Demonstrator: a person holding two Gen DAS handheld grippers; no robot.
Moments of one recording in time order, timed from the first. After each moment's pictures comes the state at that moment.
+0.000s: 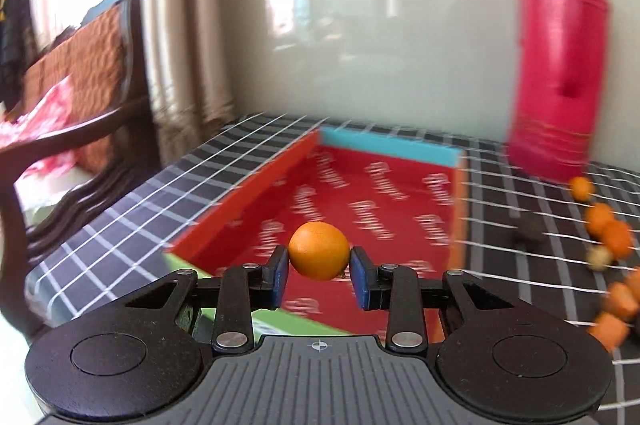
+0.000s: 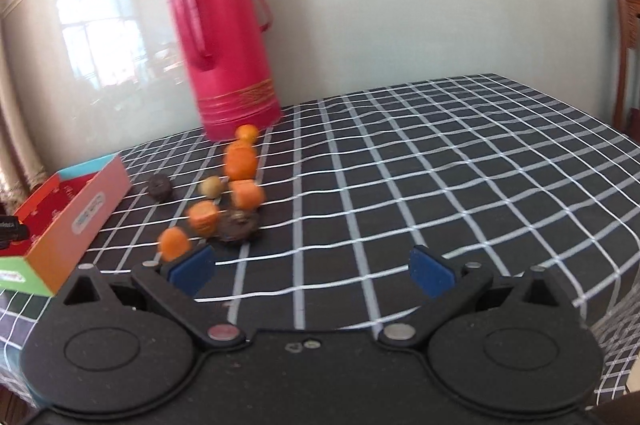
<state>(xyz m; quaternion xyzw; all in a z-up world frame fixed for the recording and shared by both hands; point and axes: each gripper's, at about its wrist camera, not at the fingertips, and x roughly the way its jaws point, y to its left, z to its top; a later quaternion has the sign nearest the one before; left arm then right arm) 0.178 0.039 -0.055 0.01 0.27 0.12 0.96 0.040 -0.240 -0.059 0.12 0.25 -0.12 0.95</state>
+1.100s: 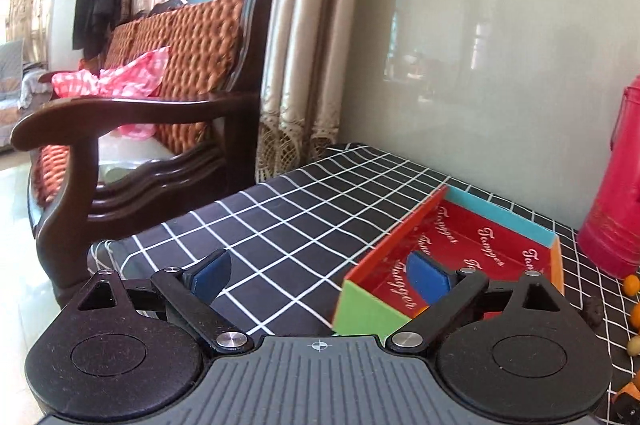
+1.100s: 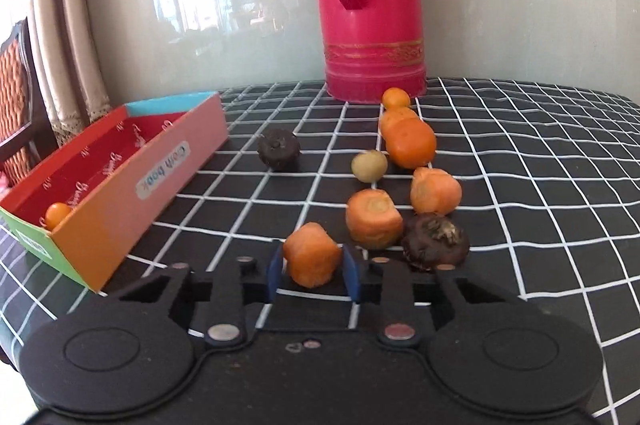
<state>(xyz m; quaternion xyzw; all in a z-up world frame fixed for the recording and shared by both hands) 0.139 0.128 -0.045 -0.10 0.21 0.22 0.95 0.139 -0.164 -0.081 0.06 0.28 0.00 0.96</state>
